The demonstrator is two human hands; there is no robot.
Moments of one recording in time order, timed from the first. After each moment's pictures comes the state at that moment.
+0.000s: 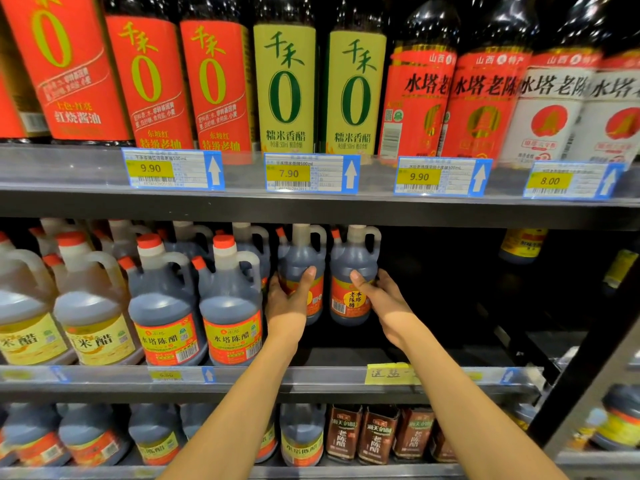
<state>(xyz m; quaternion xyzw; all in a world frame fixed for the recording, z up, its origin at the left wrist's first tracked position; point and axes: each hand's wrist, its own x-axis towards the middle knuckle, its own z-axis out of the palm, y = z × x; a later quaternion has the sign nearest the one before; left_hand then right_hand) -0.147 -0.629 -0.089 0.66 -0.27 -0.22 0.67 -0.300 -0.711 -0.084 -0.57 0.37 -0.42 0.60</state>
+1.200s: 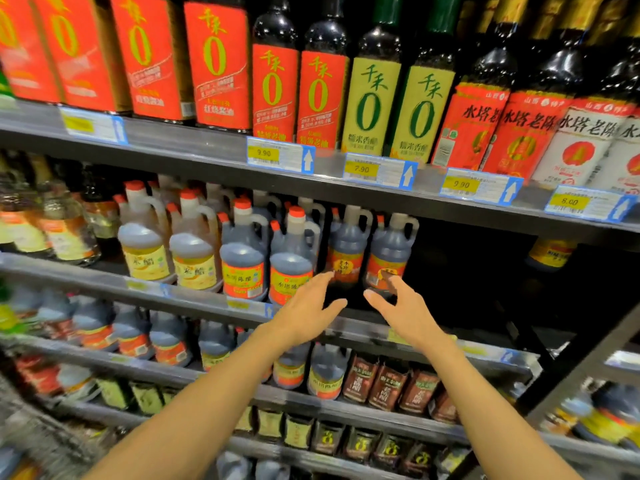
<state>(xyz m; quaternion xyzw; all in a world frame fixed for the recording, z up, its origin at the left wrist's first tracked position) -0.141 -0.483 -0.067 0.73 -0.59 -0.17 0.29 -0.332 -0.597 -0.061 -0.82 0.41 -0.24 0.32</state>
